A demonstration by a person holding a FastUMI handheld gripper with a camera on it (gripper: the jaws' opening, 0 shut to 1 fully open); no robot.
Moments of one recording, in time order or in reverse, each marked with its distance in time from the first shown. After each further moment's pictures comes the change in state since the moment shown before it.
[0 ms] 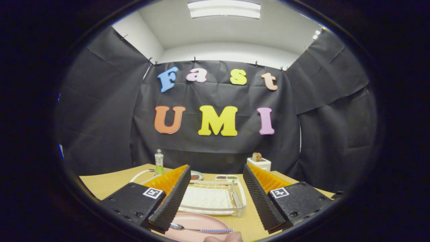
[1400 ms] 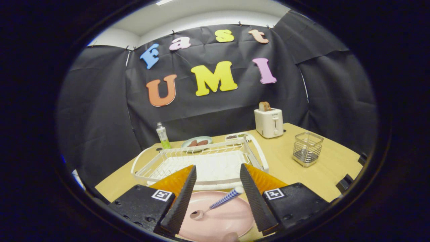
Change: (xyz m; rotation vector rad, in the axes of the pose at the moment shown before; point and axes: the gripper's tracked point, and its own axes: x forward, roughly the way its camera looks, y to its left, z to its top) arm 0.037 0.011 -0.097 0.215 0.340 0.062
